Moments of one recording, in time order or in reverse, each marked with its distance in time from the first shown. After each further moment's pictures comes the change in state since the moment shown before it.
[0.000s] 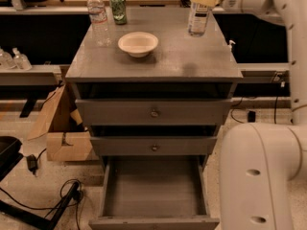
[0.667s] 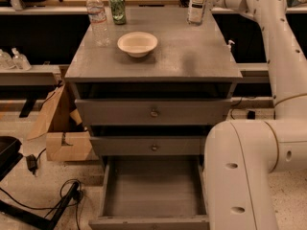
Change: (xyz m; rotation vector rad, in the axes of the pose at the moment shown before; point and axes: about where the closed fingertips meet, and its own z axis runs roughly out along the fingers) arm -0.010 -0.058 0.042 0.270 -0.066 -0.031
